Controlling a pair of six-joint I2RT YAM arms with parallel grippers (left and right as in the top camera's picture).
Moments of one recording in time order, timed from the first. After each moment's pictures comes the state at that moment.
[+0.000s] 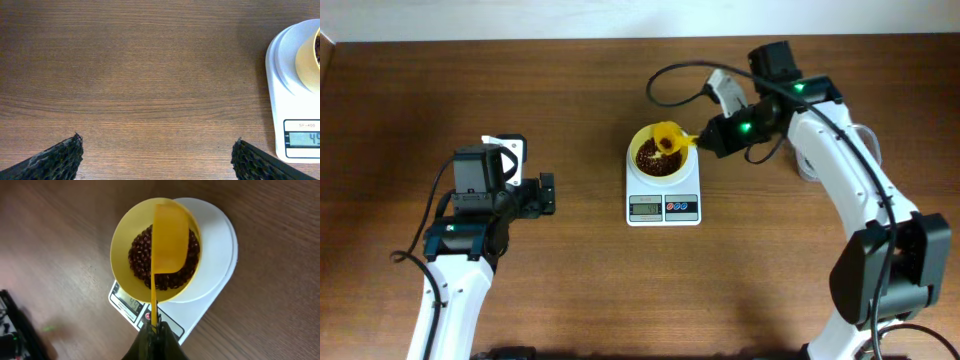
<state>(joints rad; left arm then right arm) 0.02 1.16 0.90 -0.62 -0.01 0.03 0.21 1.89 1.64 -0.97 -0.58 -0.18</state>
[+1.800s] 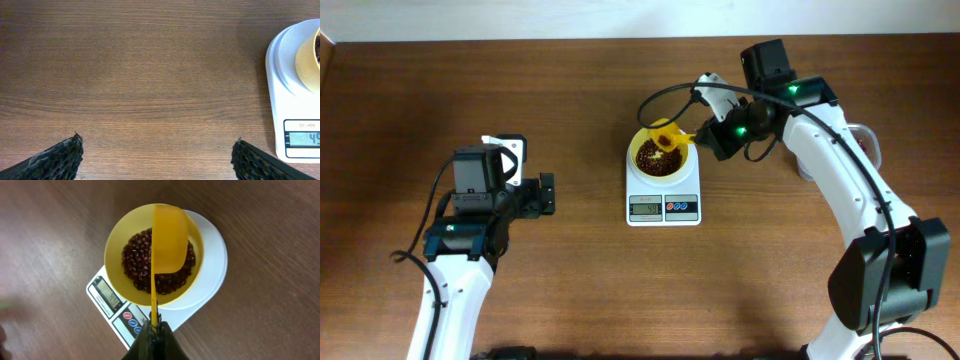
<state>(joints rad) 0.02 1.16 0.90 -0.62 -0.01 0.03 0.25 1.87 1.65 -0.95 -0.49 -0.41</state>
